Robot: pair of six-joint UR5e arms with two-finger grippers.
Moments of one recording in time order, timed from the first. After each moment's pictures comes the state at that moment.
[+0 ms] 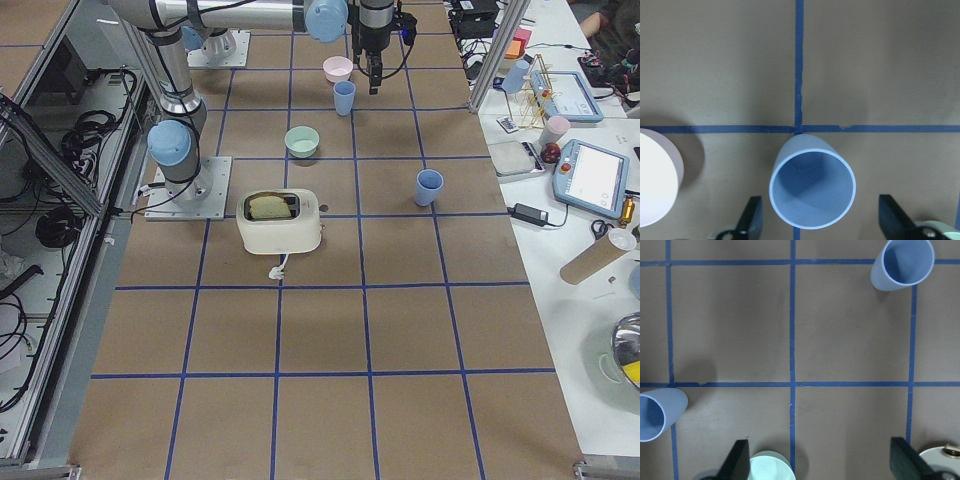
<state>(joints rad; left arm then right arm) -1.87 -1.87 -1.47 -1.30 1.50 -0.26 1.47 -1.43 1.44 -1.64 -1.55 -0.09</state>
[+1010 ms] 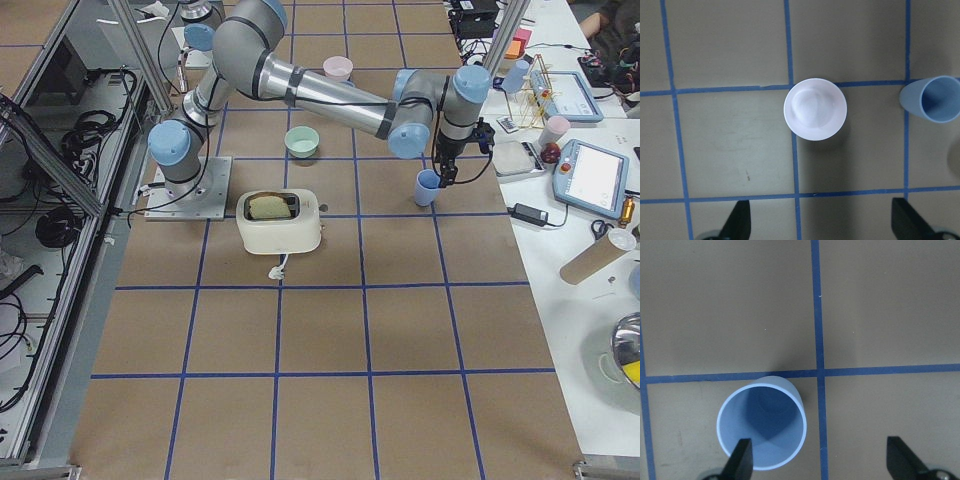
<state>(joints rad) -1.60 -1.48 -1.64 -1.58 1.60 0.00 1.26 -0.90 1.09 -1.83 -1.54 -0.29</state>
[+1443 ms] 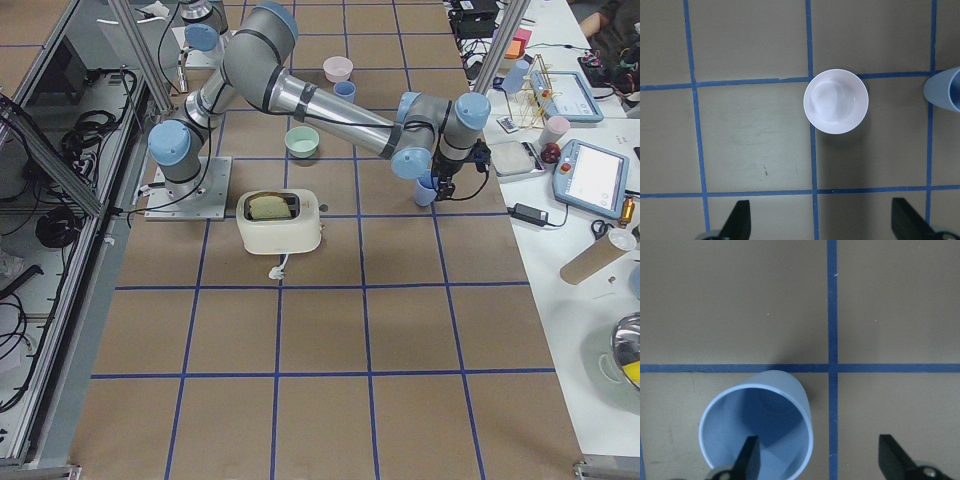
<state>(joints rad) -1.59 -1.49 -1.63 -1.57 1.60 0.01 1.25 -0.87 1.12 -1.81 -1.50 -0.32</state>
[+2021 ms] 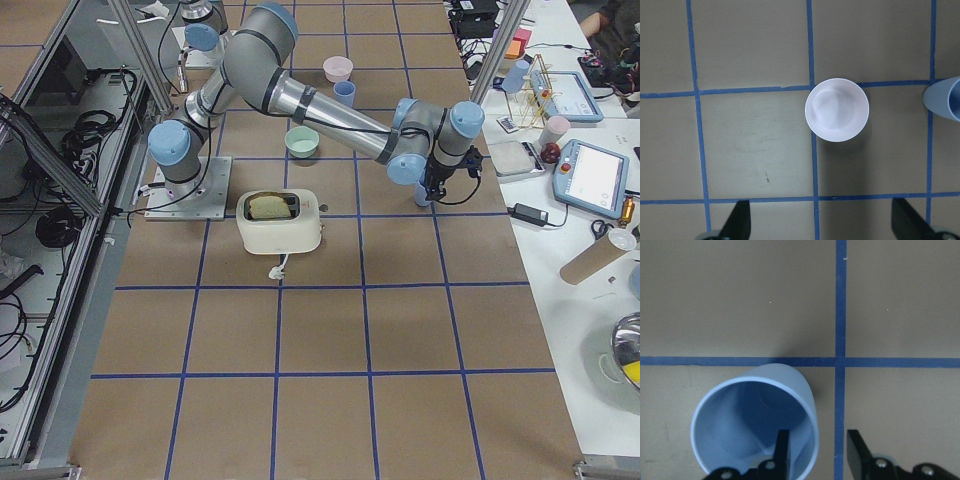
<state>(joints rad) -1.59 -1.49 -1.62 -1.57 1.61 0.01 1.25 -0.87 1.16 -1.85 -1.49 -0.33</state>
